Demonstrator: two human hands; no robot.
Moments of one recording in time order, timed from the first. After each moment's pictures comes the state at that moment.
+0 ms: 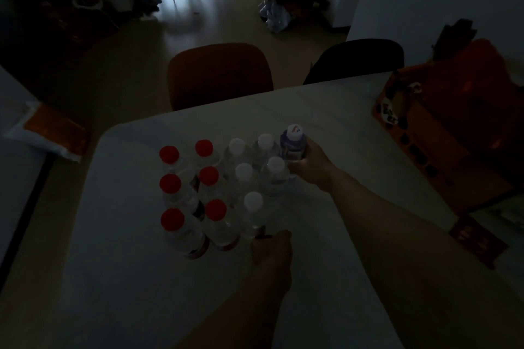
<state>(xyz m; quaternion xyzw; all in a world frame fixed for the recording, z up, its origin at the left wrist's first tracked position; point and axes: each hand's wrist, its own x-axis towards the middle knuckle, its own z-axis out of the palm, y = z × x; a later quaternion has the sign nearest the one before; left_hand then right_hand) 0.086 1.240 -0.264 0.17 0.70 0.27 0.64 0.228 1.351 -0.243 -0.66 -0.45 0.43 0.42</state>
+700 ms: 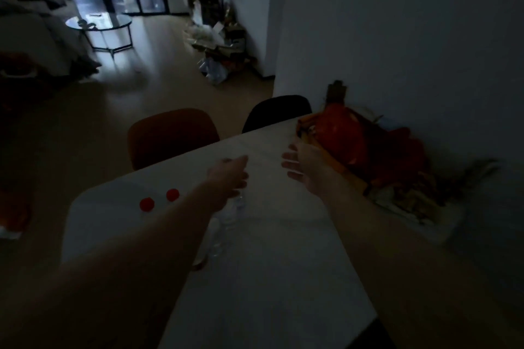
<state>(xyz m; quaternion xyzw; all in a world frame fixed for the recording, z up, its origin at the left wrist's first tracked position) 0.085 1.290 -0.010 0.53 0.54 0.19 0.62 0.253 1.233 -0.018 -0.71 -0.15 0.43 0.54</state>
